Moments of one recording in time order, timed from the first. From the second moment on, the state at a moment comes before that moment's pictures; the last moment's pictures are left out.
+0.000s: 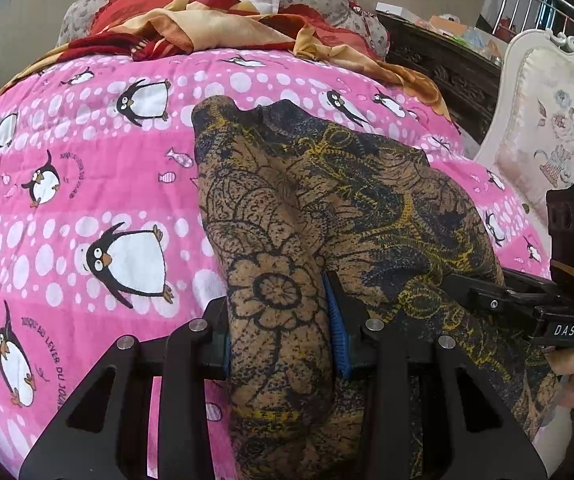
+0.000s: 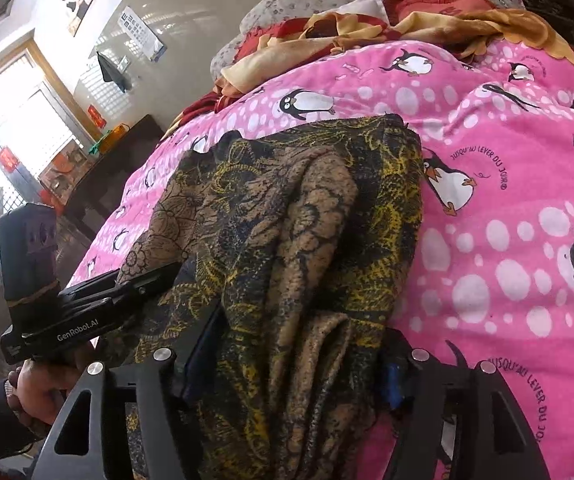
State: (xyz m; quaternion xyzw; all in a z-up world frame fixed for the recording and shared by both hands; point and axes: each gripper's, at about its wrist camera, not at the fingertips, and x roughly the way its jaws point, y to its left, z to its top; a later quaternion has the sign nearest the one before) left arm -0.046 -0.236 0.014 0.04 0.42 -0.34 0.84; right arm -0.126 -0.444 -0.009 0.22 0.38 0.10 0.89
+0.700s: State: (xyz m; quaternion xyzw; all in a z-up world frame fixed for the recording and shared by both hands) left arm -0.021 -0.175 0.059 0.07 0.38 -0.32 0.87; right arm -0.101 -0.399 0.027 0.34 0.38 0.09 0.85
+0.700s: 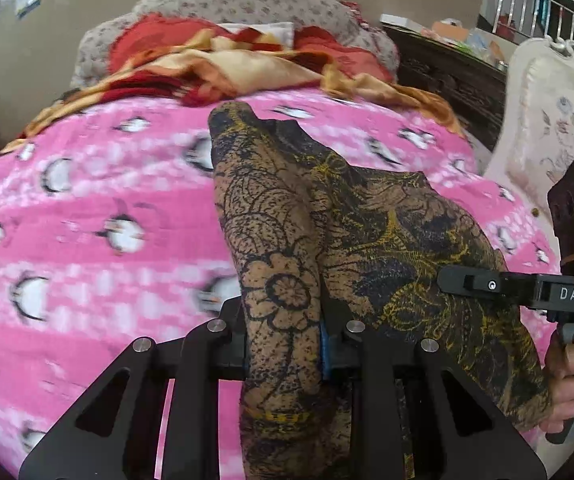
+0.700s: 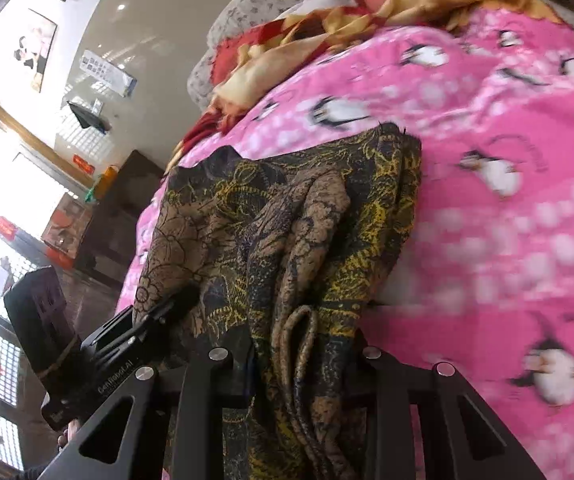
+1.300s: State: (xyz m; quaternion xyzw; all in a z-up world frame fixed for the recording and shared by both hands) left arm 0.033 -0.080 0.027 0.03 0.44 -0.26 0.86; right arm -0.035 -0.329 0.004 0.35 0.41 0.15 0.83
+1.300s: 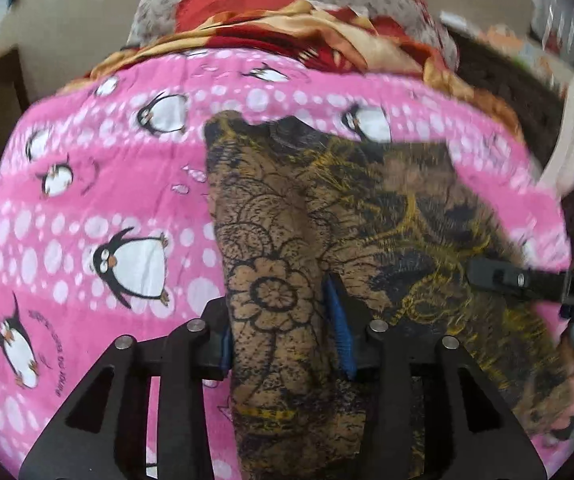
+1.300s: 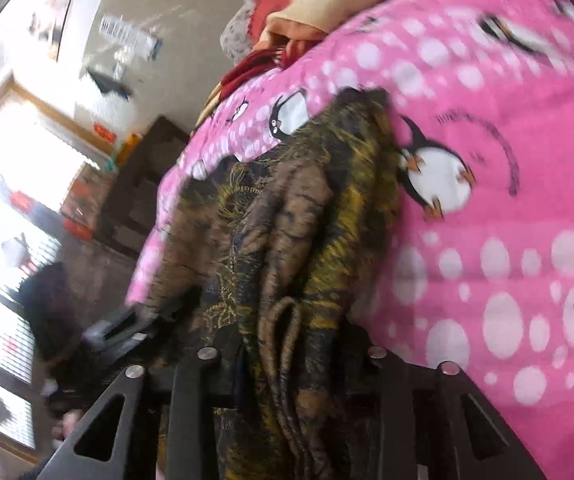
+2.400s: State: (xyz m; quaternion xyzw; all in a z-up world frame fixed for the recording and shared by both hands) left arm 0.078 -0.089 0.060 -0.08 0.41 -0.19 0.89; right arm -0.009 -0.282 0.094 0.11 0.38 -0.07 0.92
